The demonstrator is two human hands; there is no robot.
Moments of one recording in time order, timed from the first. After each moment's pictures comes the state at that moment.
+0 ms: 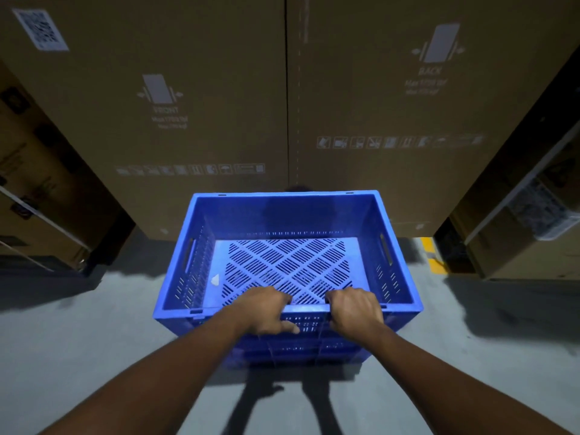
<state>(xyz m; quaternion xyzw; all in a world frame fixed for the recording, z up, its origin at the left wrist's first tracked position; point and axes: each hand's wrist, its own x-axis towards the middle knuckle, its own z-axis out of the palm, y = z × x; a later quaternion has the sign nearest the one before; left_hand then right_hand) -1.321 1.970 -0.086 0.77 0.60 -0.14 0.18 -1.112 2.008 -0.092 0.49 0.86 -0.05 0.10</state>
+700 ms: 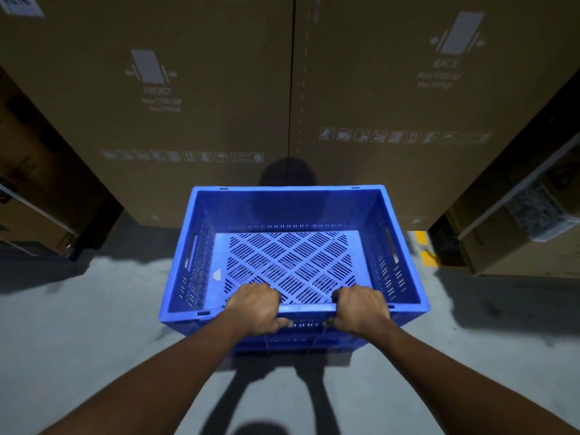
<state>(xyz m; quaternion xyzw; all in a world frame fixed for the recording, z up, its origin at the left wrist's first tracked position) -1.326 1.975 -0.093 0.75 0.63 -0.17 0.13 -1.108 2.029 -0.095 0.52 0.84 -0.08 0.15</state>
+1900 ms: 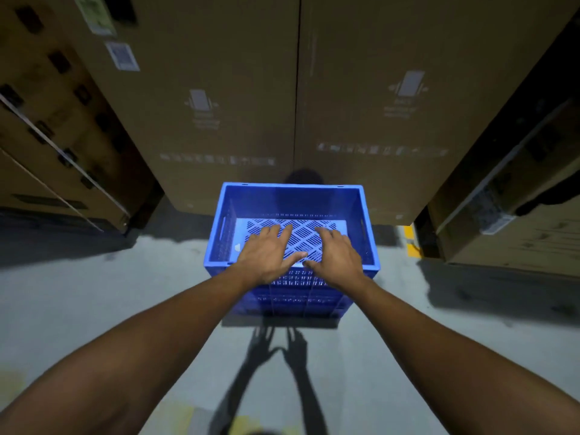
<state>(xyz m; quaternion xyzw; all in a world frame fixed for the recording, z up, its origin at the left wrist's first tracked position) -1.275 1.889 0.085 0.70 0.71 0.00 0.08 -1.098 1.933 0.086 0.54 0.82 -0.20 -0.06</state>
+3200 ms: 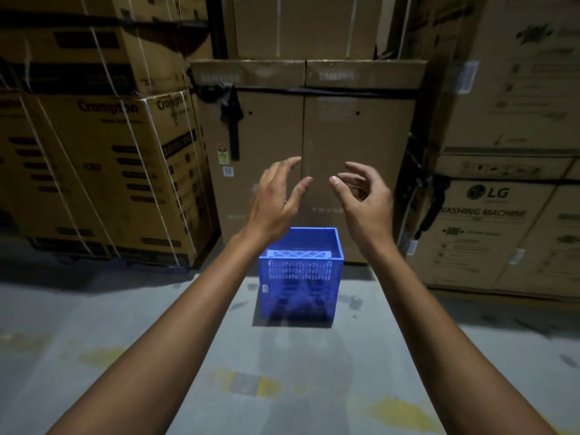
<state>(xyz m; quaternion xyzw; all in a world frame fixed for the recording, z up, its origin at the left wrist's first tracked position) -1.072 1.293 0.570 0.66 0.55 0.50 -0.07 -0.908 1.319 0.574 0.33 0.64 -0.32 -0.62</state>
